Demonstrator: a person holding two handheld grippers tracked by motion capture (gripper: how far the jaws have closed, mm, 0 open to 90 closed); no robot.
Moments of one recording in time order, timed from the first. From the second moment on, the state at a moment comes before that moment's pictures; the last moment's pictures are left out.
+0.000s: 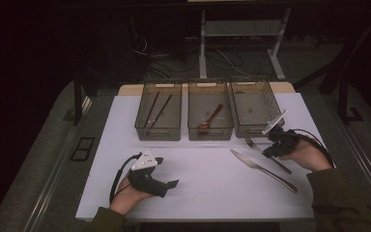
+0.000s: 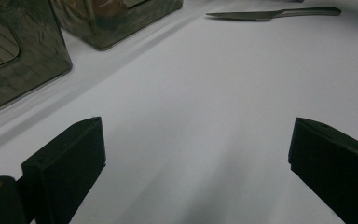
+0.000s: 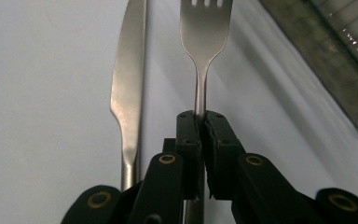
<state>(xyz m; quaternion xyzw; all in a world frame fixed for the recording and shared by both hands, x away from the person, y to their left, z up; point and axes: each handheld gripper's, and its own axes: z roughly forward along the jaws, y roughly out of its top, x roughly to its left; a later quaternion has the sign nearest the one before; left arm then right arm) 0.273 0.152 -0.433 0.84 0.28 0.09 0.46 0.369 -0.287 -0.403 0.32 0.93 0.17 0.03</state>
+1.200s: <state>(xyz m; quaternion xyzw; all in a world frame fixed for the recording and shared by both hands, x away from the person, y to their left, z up) 0.272 0.152 -0.431 0.83 0.28 0.10 0.47 0.421 -0.328 -0.317 0.40 0.78 0.44 0.16</state>
